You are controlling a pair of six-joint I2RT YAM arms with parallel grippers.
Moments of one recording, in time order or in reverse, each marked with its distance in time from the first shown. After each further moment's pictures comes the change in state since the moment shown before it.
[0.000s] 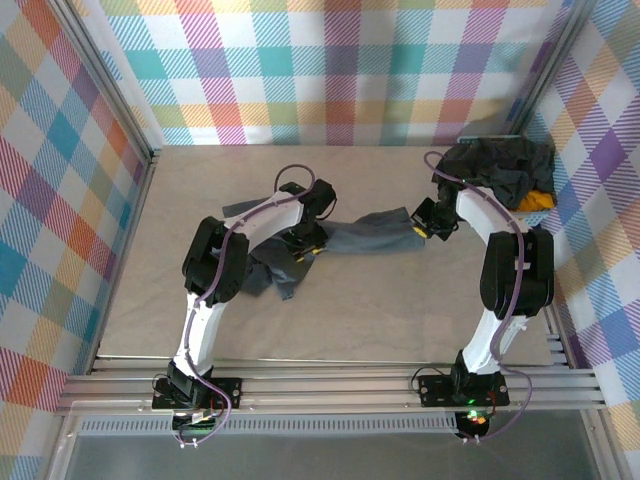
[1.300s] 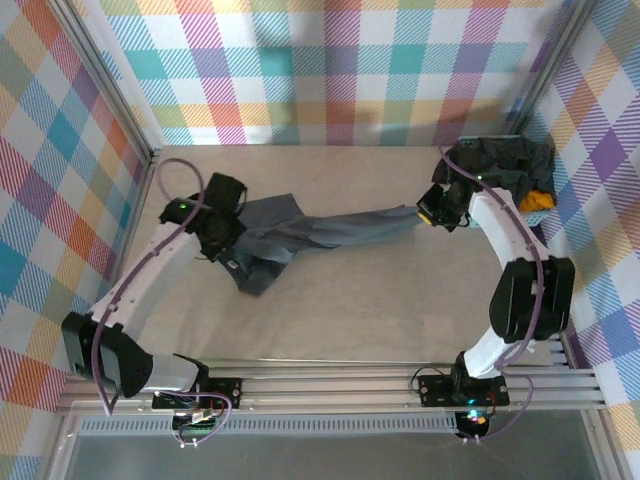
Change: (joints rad) left arm 0.264 -0.838 -0.483 -0.040 -0.285 0.002; right arm 0.000 -0.201 0.043 -0.065 -0.032 0.055
